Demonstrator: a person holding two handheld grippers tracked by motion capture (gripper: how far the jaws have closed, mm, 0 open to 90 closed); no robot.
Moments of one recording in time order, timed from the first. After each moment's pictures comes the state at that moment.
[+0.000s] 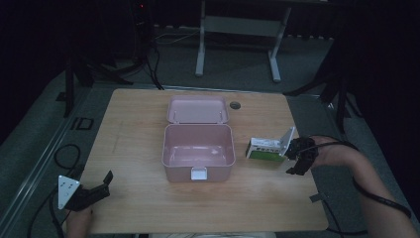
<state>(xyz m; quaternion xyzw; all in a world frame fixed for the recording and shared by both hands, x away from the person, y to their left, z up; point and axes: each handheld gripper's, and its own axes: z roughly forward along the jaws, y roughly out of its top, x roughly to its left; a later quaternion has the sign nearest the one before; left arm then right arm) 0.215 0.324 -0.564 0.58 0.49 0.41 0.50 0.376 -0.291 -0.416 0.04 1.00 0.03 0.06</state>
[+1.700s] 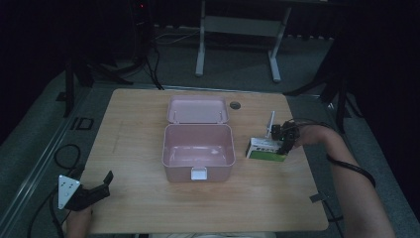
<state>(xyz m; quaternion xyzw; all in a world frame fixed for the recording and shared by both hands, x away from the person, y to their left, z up) 0.216 0.324 -0.564 0.58 0.49 0.41 0.50 0.466 -0.273 -0.464 0.07 1.00 -0.04 0.03</state>
